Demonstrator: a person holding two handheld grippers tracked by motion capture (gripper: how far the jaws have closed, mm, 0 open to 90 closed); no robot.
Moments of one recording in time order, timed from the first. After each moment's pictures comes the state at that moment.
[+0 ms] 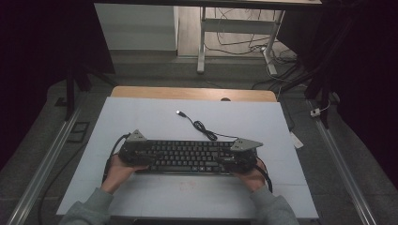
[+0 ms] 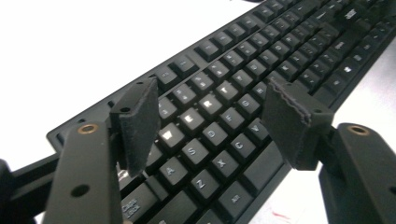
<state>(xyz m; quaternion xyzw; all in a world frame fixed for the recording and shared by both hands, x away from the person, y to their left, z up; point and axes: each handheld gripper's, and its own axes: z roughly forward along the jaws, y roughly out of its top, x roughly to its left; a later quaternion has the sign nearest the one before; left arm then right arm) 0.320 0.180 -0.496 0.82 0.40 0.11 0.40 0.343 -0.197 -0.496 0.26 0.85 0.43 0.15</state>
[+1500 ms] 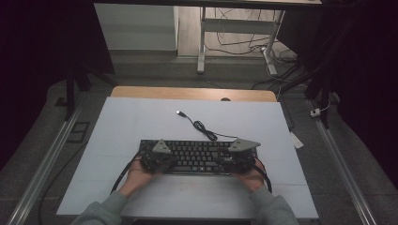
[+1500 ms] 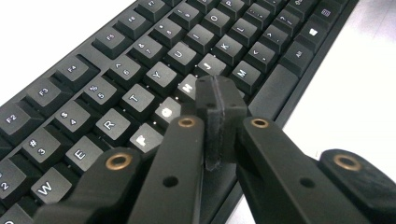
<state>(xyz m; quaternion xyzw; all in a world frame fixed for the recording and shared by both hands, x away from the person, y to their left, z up) 0.321 0.122 -0.519 0.87 0.32 0.09 0.36 0.343 -0.194 -0.499 0.25 0.86 0.43 0.15</state>
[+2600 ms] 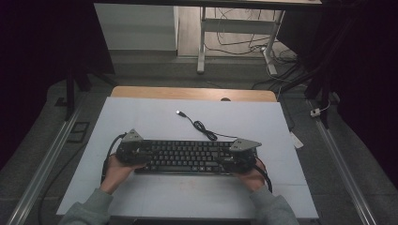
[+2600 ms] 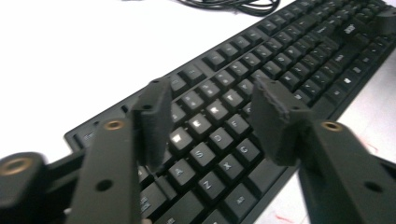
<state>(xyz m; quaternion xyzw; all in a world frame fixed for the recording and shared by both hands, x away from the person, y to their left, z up) 0.318 0.192 -0.494 0.80 0.42 0.13 0.42 0.343 -0.196 -0.497 0.26 0.85 0.42 0.15</state>
